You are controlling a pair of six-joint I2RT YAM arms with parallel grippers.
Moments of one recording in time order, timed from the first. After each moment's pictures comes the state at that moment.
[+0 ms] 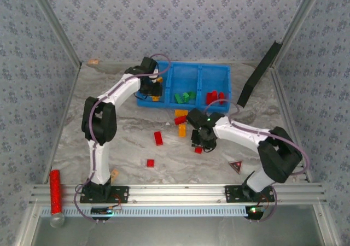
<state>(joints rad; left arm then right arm) -0.42 2.08 1.79 -0.82 0.06 -0.28 0.77 1.52 1.00 -0.87 0.00 0.90</state>
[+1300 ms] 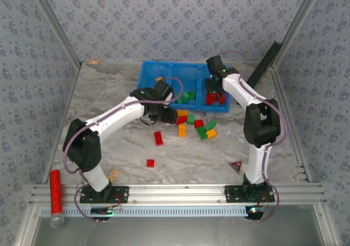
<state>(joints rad) -0.73 1.69 1.40 -0.87 0.08 -0.48 0.31 1.99 1.68 -0.77 0.17 0.24</state>
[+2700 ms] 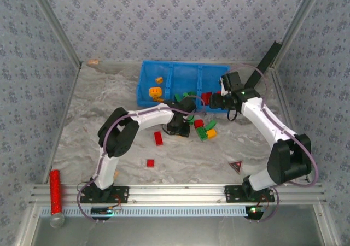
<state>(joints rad) -0.87 2.06 1.50 -0.80 0.08 -0.59 0.31 1.46 1.18 -0.70 0.02 0.25</state>
